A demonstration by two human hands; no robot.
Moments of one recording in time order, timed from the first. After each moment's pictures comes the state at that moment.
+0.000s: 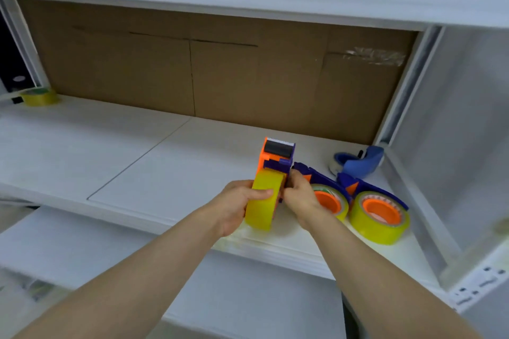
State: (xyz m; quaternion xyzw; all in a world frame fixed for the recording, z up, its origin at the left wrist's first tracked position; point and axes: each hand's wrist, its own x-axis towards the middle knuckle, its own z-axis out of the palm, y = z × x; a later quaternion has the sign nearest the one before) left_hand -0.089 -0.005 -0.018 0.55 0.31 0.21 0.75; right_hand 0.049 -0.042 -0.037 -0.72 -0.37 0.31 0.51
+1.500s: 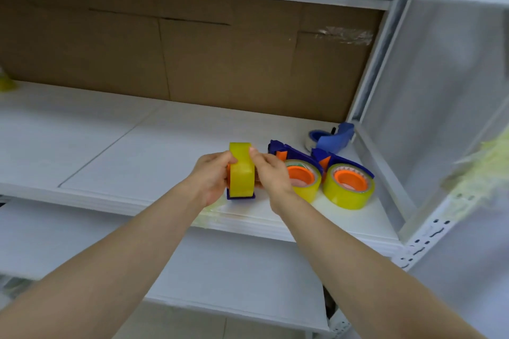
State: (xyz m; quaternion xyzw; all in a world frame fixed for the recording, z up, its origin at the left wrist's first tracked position) left_hand -0.079 -0.006 -0.014 0.49 0.39 0.31 0.71; right_hand 0.018 -0.071 -0.019 -0.71 -0.31 0.29 0.57
